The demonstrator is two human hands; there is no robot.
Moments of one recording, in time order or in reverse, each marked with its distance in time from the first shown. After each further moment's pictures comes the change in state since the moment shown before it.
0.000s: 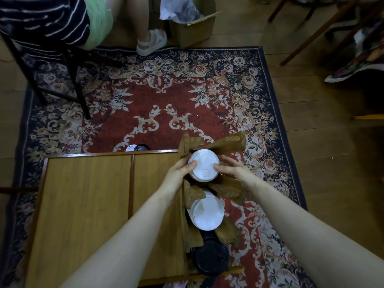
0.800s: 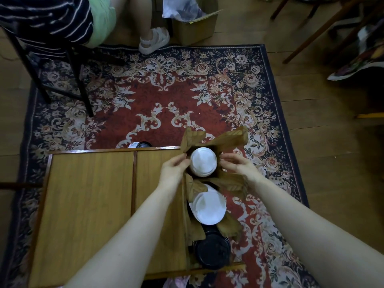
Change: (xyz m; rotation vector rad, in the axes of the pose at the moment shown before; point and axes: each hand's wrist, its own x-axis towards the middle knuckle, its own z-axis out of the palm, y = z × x) left_hand -0.004 -0.001 -0.004 0.084 0.285 0.007; right_hand 0.002 0.009 -0.004 -0.179 0.188 -0.076
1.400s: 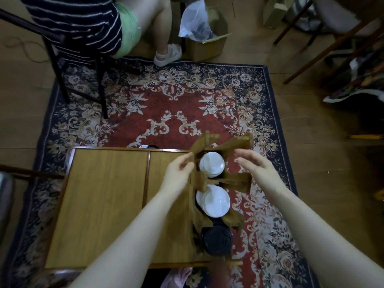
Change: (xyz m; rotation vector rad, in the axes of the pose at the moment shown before) left_hand -0.059 0.017 -0.040 0.114 -0.057 0.231; right_hand -0.097 -0.048 0.010 -0.190 0.105 -0.314
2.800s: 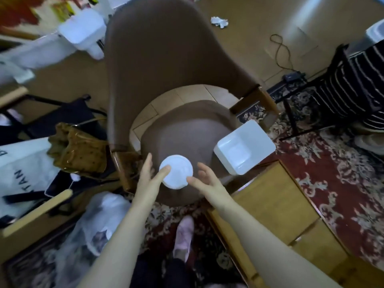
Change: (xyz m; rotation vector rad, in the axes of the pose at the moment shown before) left_hand -0.328 -0.212 -0.525 -0.715 0.988 -0.249; right_hand -0.268 -0.112 0.629 -0.463 -1.074 0.048
